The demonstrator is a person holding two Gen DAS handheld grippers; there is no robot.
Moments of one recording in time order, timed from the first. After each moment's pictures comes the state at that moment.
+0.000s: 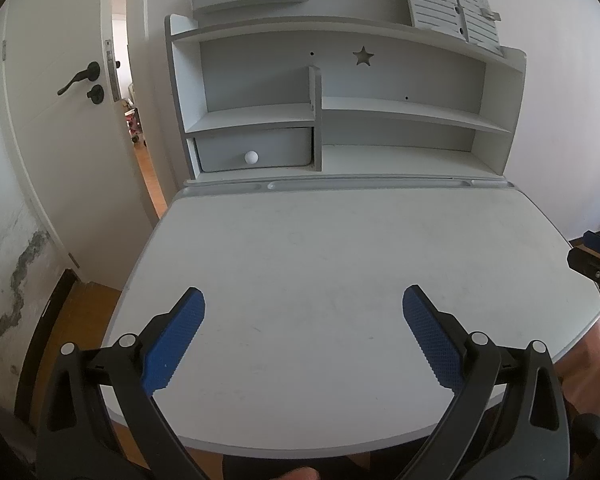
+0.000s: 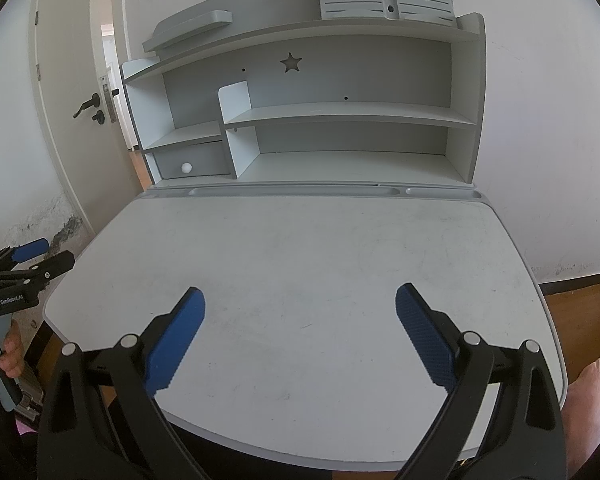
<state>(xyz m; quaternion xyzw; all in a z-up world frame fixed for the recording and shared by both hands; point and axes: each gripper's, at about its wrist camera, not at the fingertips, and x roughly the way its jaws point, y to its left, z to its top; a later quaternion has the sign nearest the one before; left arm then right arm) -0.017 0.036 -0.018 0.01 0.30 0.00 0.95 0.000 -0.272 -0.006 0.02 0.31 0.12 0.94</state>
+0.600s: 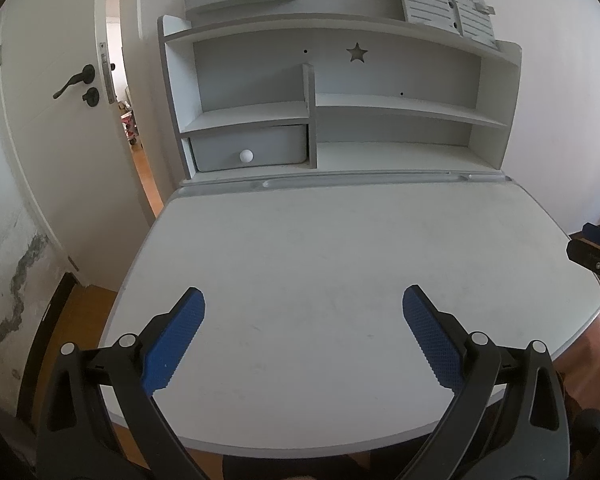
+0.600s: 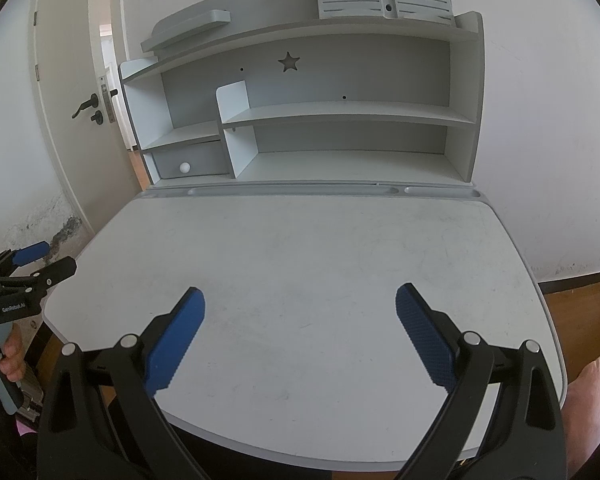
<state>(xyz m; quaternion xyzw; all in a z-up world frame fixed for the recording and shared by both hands) -0.020 0.029 -0.023 0.02 0.31 0.00 0.95 0.001 -0.276 -0.006 0.02 0.31 0.12 0.94</state>
